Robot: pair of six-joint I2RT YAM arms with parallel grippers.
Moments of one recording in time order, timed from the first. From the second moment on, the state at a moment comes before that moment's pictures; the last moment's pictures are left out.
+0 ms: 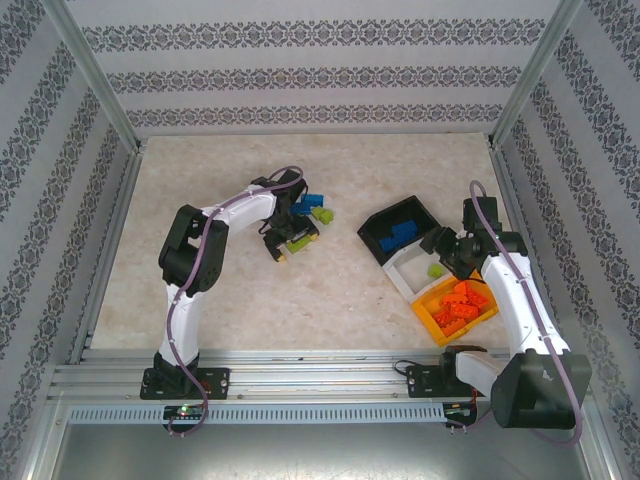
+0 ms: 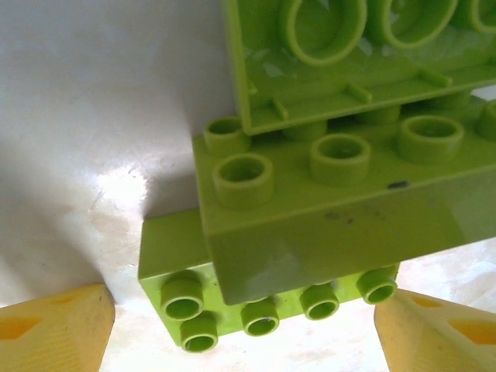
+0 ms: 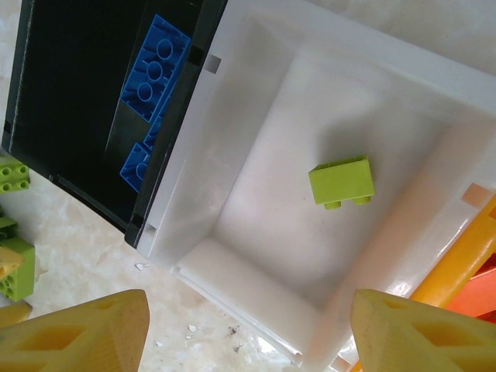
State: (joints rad) left arm -0.46 2.14 1.61 -0.91 0.27 -1.06; right arm -0.05 1.12 0.89 -0.90 -0.20 0.67
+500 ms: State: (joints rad) left arm -0.45 2.12 1.57 -0.87 0.28 -0.98; right arm -0.05 1.12 0.89 -0.90 -0.20 0.65
